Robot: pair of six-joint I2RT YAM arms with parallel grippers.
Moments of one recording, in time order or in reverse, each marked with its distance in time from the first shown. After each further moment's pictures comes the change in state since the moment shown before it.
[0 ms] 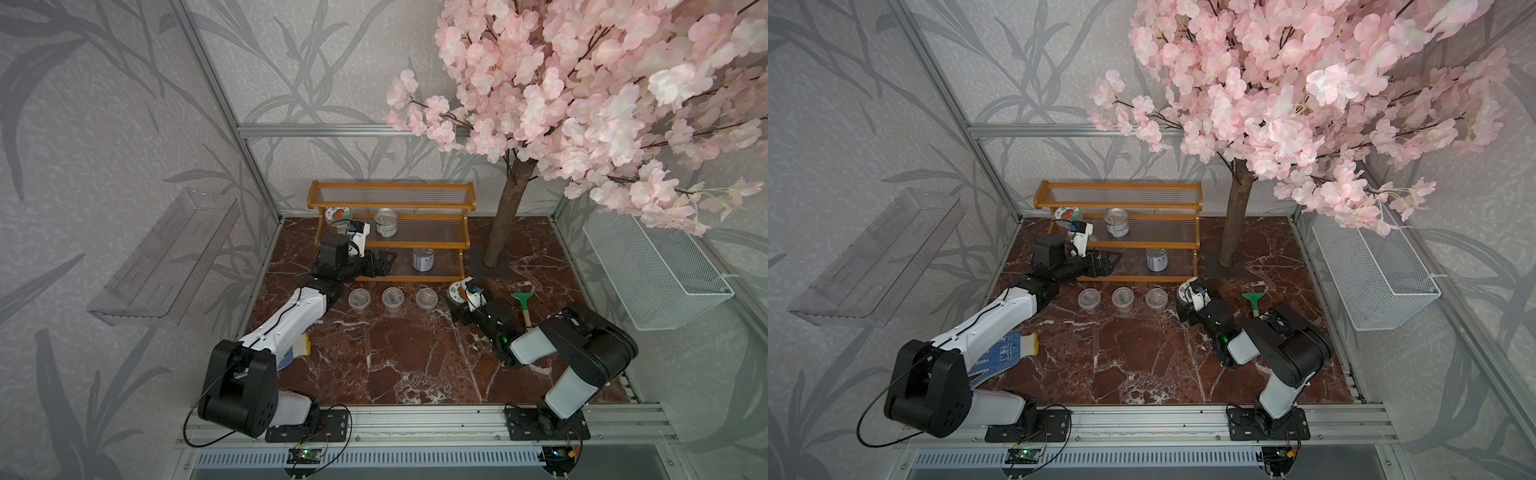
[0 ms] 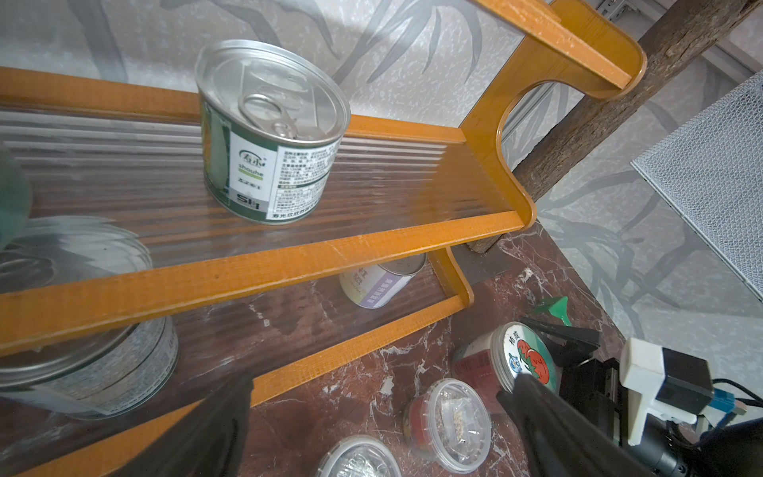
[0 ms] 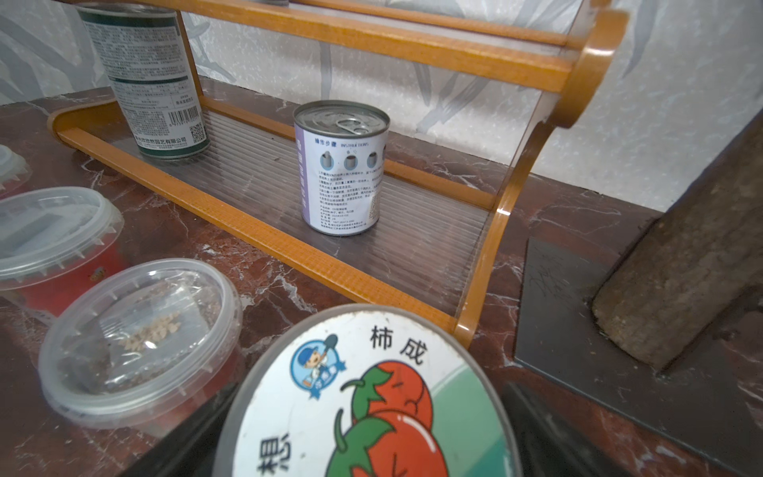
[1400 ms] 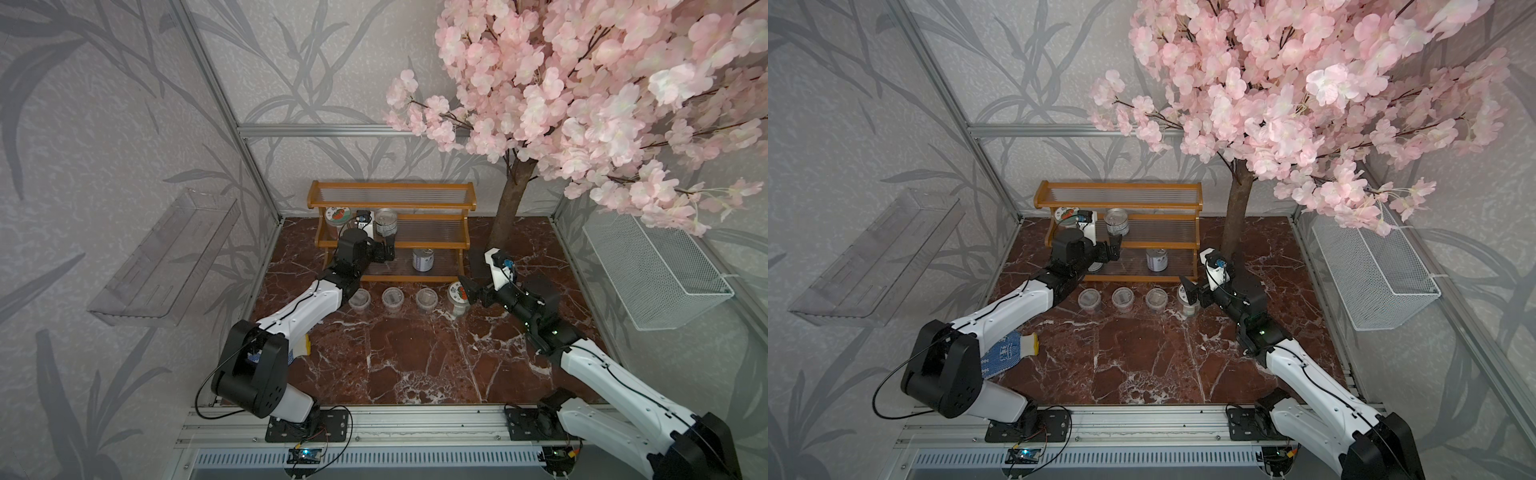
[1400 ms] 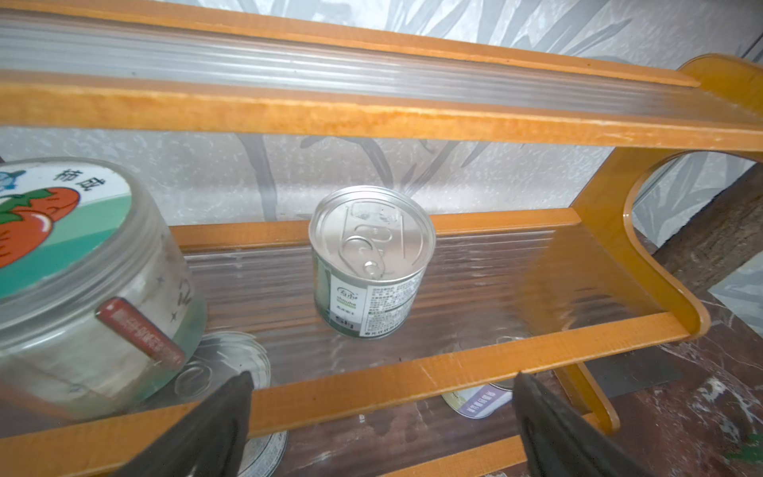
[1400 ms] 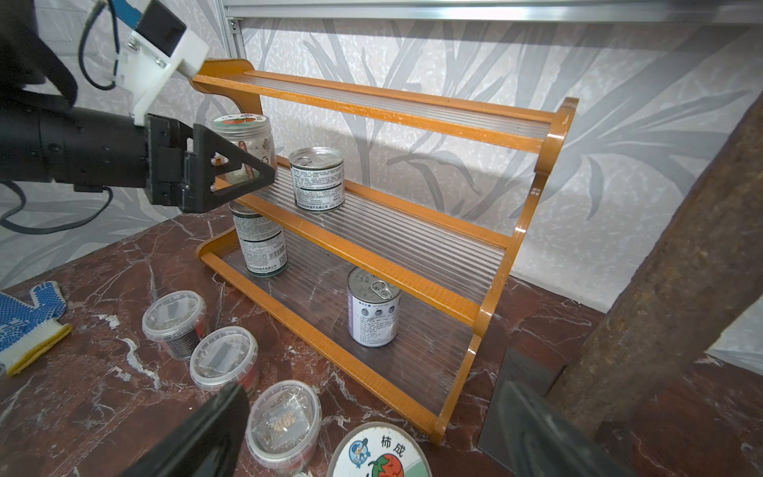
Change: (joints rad) left arm -0.126 0.129 0.089 0.167 -0.507 0.113; right arm -0.070 -0.716 0.298 -0.929 -0.206 0.019
